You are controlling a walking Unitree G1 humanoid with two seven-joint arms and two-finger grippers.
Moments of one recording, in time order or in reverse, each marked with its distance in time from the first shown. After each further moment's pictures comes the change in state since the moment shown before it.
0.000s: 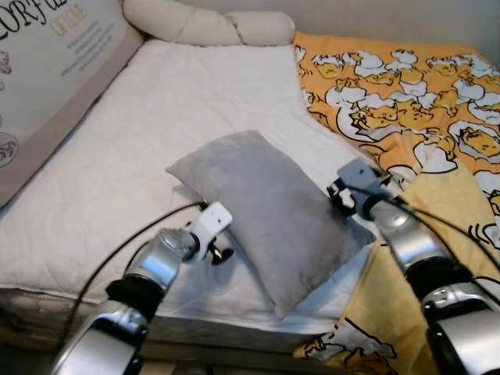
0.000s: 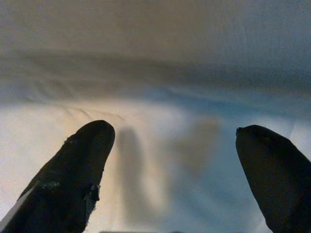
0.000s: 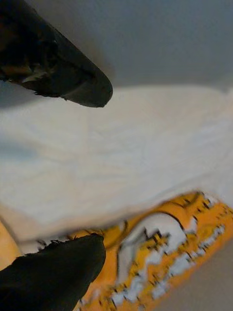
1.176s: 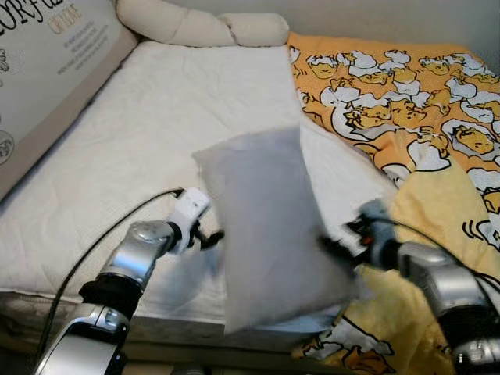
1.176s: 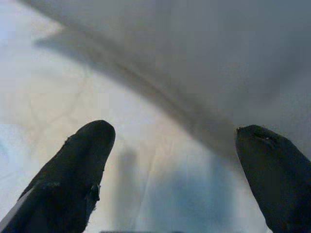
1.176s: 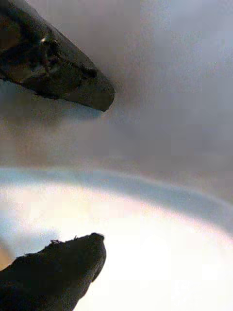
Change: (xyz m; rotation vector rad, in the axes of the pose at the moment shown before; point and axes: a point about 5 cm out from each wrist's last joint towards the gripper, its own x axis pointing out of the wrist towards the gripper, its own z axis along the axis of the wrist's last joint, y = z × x) left arm -0.027 0.036 0.001 -0.263 -0.251 0.031; right arm -0.046 -0.001 -0.053 0.529 0.073 0.389
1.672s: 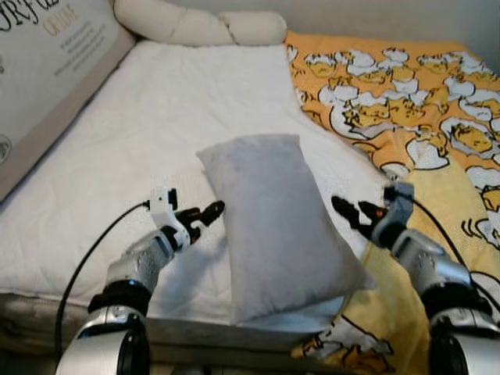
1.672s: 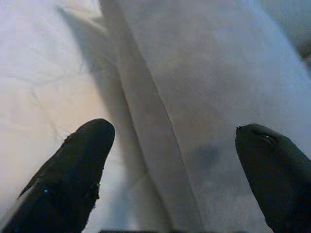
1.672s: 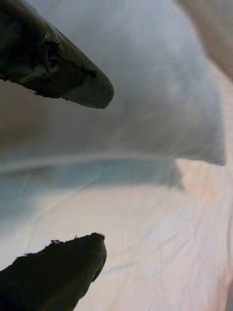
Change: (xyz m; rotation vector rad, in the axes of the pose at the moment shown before) left arm 0.009 -0.001 -0.015 -0.815 -0.321 -0.014; right arm 0.021 -0.006 0.014 0.435 -0.275 -0.076
